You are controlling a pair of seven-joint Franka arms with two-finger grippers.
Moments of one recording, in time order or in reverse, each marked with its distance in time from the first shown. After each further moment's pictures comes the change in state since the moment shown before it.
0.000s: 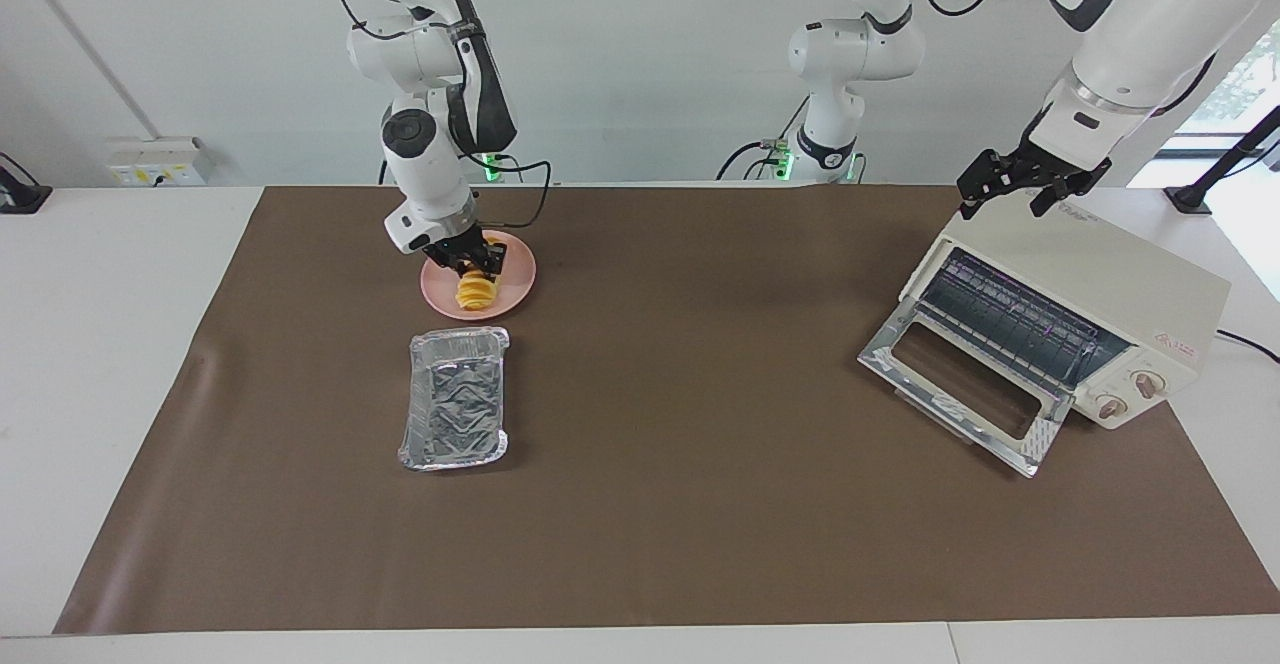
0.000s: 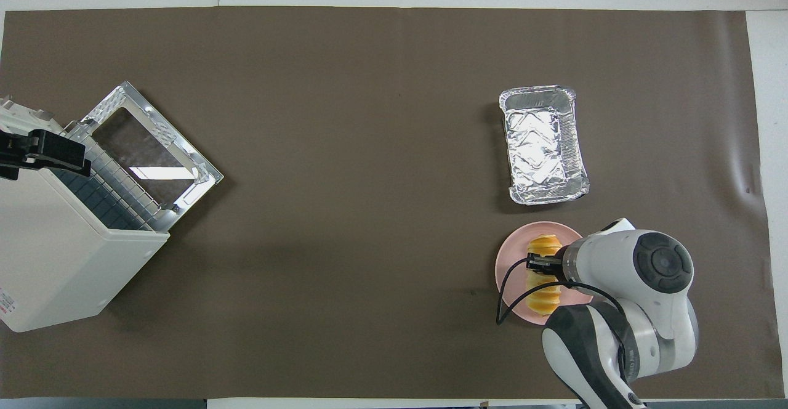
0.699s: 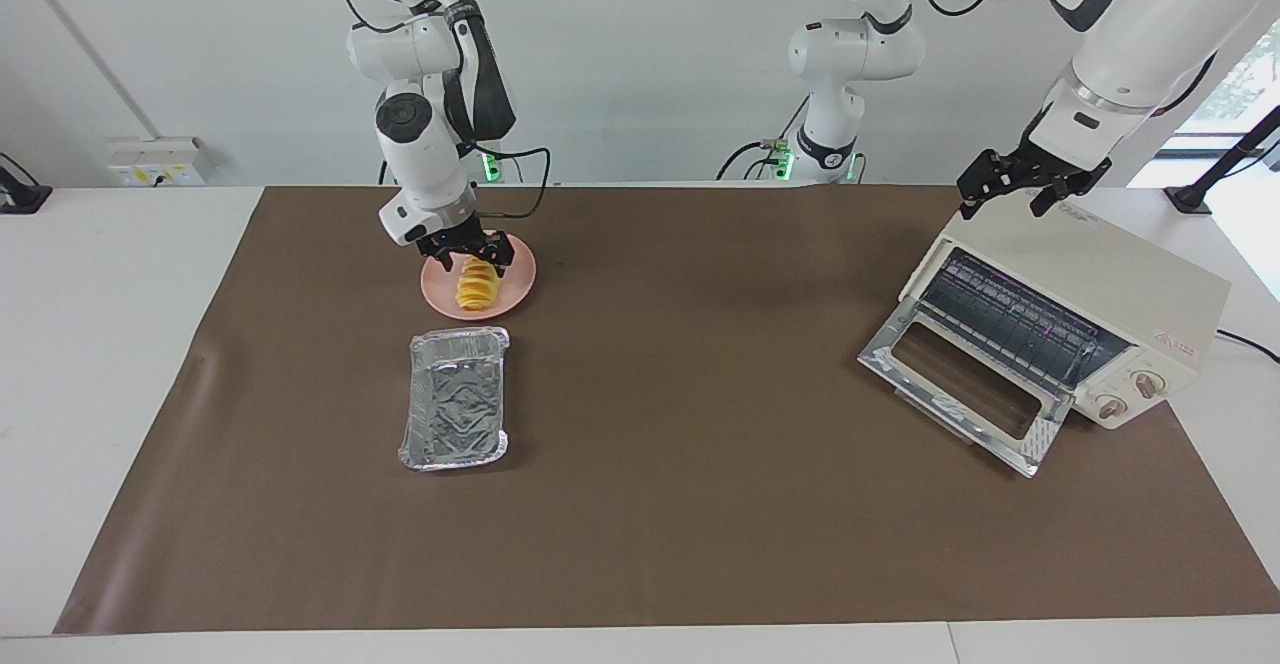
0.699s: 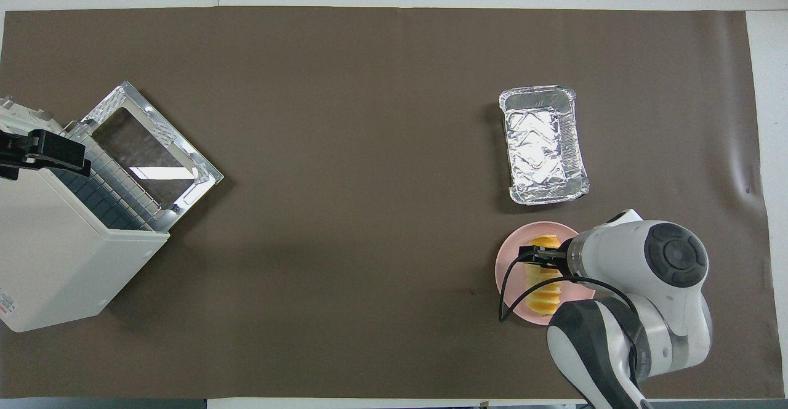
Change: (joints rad) left arm 0.000 0.000 0.000 0.000 0.000 0.000 0.000; right arm -0.001 -0.027 0.000 0.056 0.000 -0.072 0.000
